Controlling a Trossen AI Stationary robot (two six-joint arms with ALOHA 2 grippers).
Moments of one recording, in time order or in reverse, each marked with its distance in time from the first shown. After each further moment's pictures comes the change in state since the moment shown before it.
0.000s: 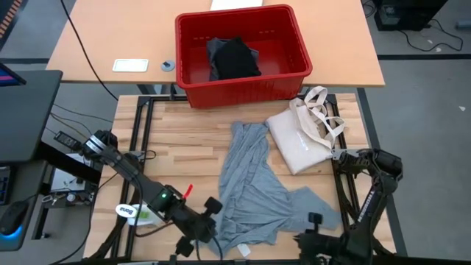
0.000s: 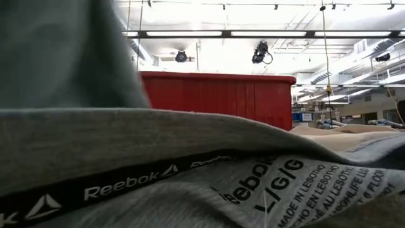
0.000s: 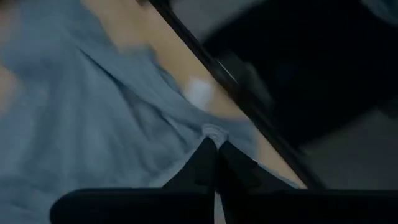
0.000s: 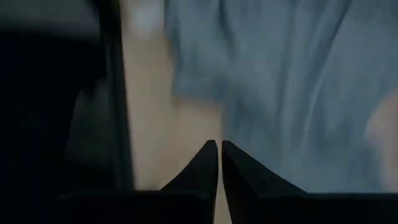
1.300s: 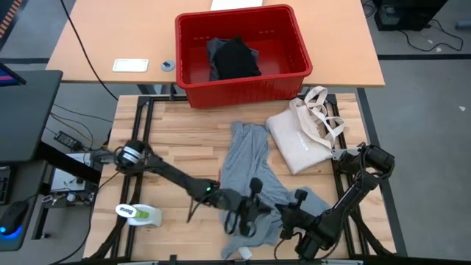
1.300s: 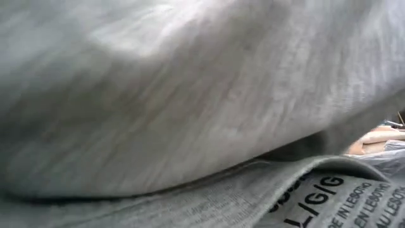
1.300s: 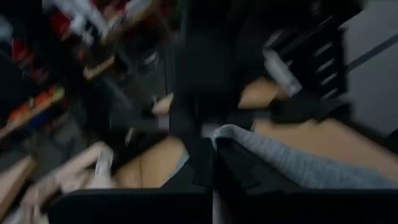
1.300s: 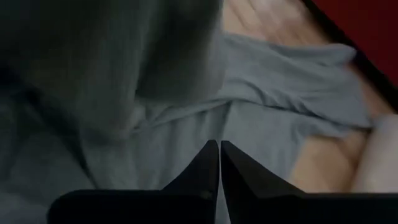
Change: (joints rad) left arm 0.266 0.353 0.000 0.936 -0.145 0.429; right arm -0.182 -0.003 -0.271 0.125 0.322 -0.056
